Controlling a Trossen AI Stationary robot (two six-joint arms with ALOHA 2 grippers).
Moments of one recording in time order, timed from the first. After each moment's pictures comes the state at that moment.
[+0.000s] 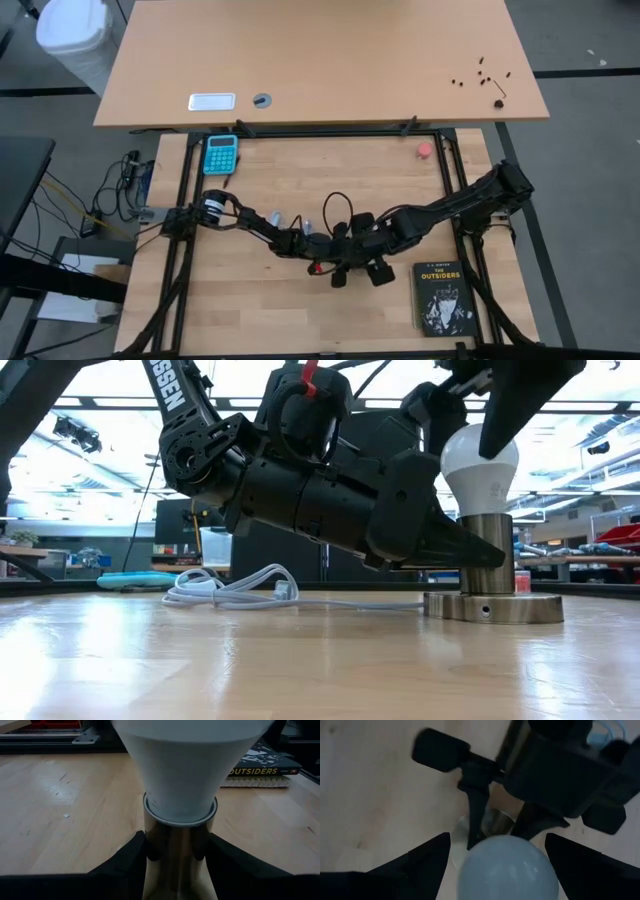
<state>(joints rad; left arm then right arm) -0.20 2.25 1.15 0.83 -0.13 -0.06 0.34 1.67 1.33 -0.88 0.07 0.05</state>
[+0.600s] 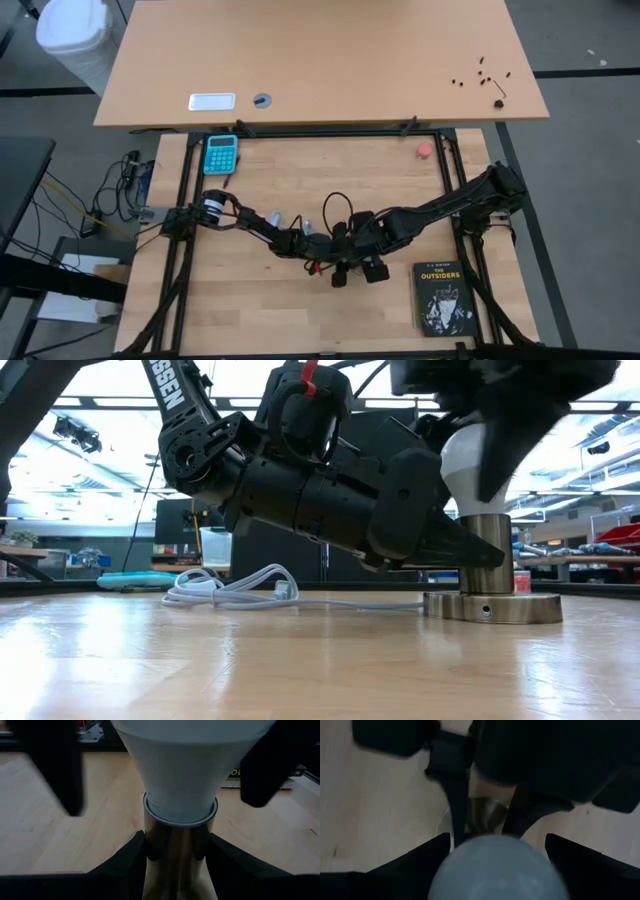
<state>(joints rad) -0.20 2.25 1.15 0.82 -0.14 -0.08 0.31 1.72 1.31 -0.89 0.09 0.13</state>
